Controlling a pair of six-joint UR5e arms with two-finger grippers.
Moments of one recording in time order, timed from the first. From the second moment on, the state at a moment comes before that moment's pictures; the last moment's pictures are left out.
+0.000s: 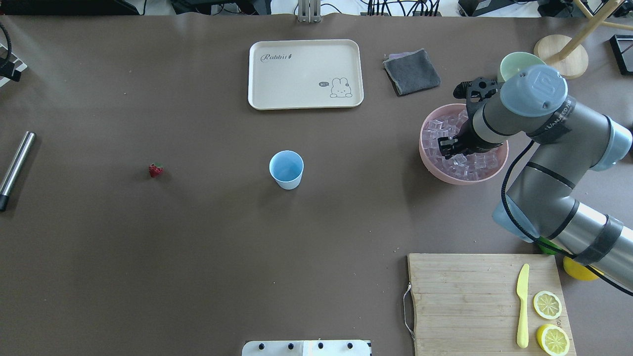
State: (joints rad) left arm -1.30 -1.78 -1.60 -1.93 -2.18 -0.38; right arm 0.79 -1.26 1.70 -1.33 1.98 0.91
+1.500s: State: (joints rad) left arm -1.29 -1.77 -1.60 -1.93 -2.18 -0.38; right arm 0.77 -0.80 1.79 -1.80 2.03 1.10
